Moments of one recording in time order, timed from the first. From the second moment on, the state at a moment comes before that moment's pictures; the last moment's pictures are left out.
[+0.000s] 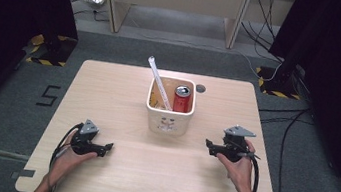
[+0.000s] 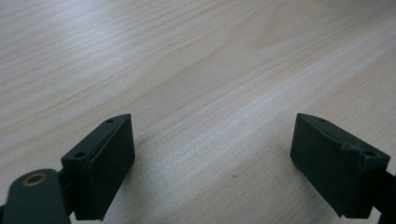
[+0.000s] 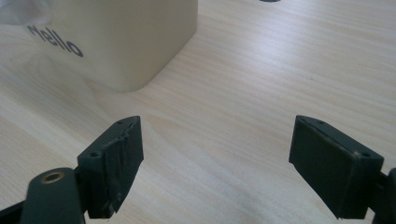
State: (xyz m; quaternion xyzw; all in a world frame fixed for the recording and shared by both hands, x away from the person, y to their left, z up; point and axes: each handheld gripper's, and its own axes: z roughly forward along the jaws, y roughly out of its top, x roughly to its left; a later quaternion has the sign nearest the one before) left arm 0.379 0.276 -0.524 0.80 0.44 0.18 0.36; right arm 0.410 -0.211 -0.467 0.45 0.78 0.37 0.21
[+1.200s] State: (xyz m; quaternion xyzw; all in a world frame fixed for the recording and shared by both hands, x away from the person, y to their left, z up) left arm 0.379 0.276 -0.524 0.80 0.44 0.18 0.36; right arm 0.381 -0.217 -0.492 0.47 0.78 0.36 0.20
